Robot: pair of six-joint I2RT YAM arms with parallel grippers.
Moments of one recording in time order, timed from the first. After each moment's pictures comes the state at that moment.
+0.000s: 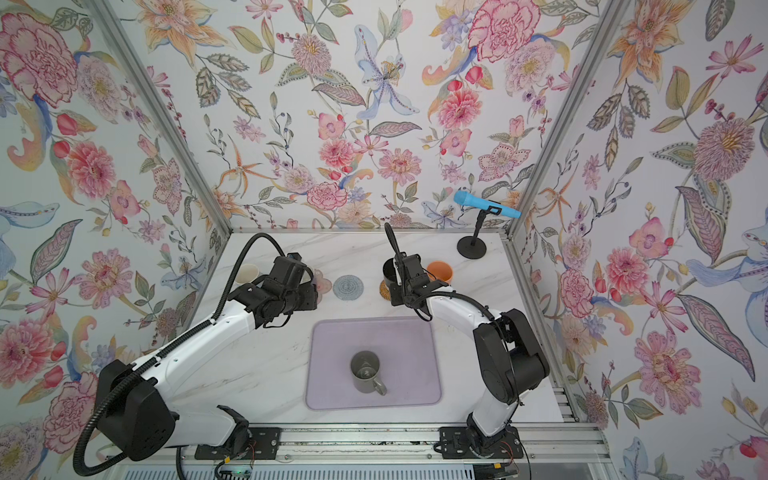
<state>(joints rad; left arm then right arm) -0.53 1.38 1.11 -0.64 -0.20 -0.45 0.52 1.70 1.12 -0.27 0.06 0.22</state>
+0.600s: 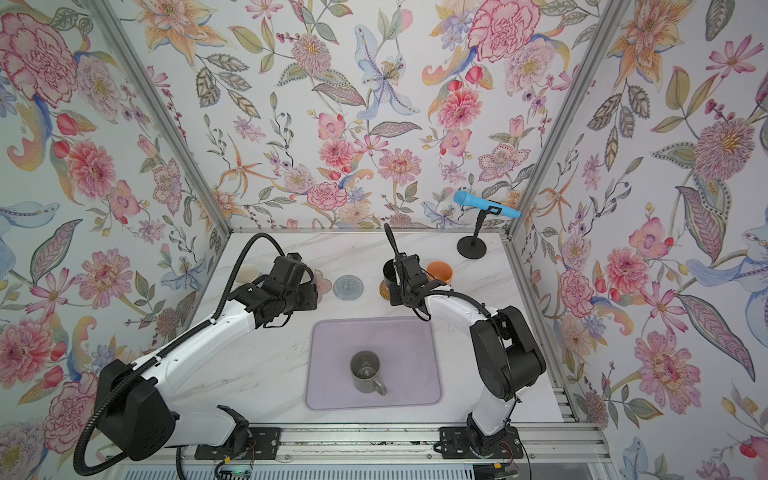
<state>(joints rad) -0.53 1.38 1.11 -0.64 -0.20 -0.45 0.52 1.72 1.12 -0.27 0.06 0.25</state>
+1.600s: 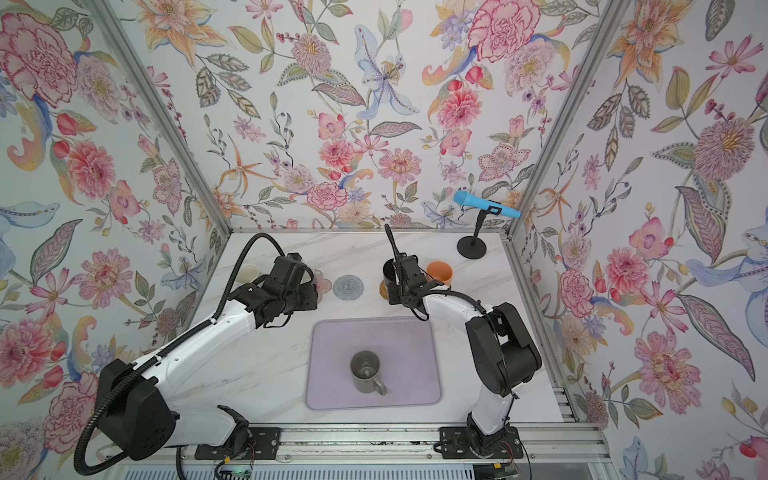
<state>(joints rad) -0.53 1.39 1.11 -0.64 -0.20 -0.46 0.52 1.75 1.12 -0.23 0.06 0.29</state>
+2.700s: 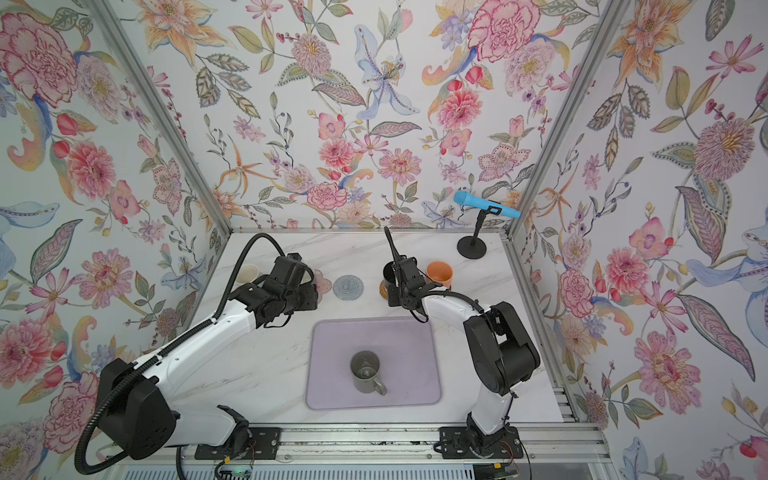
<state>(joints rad) -0.53 1.39 1.11 -0.64 -0.20 -0.47 0.53 1.76 1.11 -0.22 0.07 0.31</state>
